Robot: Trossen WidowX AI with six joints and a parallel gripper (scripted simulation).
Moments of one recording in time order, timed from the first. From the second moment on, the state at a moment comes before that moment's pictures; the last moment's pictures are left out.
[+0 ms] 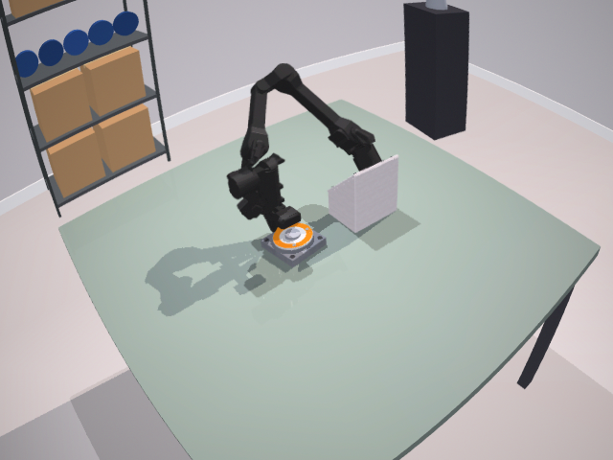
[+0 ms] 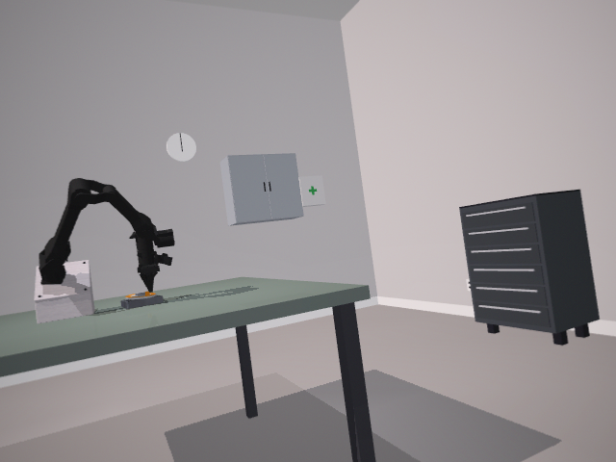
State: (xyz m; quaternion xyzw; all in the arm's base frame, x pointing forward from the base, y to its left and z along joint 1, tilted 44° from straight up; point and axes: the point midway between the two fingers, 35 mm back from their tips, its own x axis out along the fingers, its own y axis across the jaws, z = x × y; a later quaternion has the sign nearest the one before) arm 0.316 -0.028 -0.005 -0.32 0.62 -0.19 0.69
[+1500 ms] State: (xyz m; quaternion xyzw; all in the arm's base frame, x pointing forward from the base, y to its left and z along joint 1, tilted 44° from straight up) arm 0.297 -0.040 0.002 -0.32 0.62 -0.20 0.69
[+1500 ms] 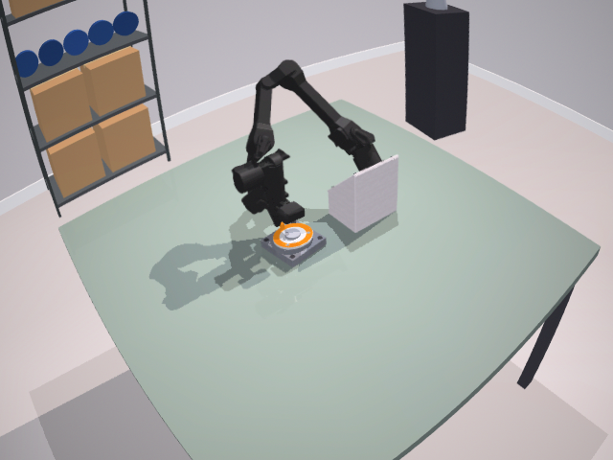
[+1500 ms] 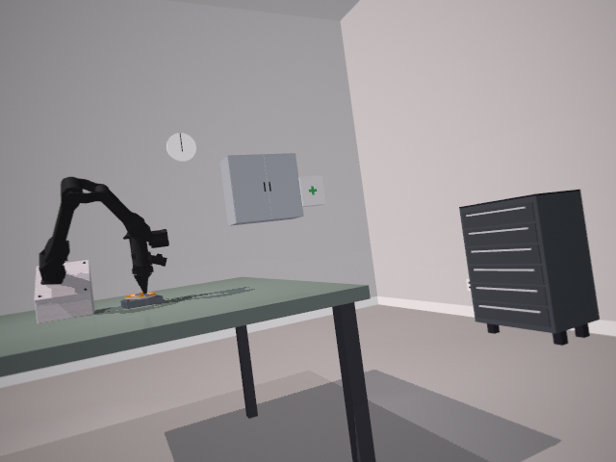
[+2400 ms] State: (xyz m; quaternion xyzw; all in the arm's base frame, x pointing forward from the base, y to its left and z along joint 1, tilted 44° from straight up) arm 0.287 -0.042 0.003 -0.32 0.62 -0.20 0.69
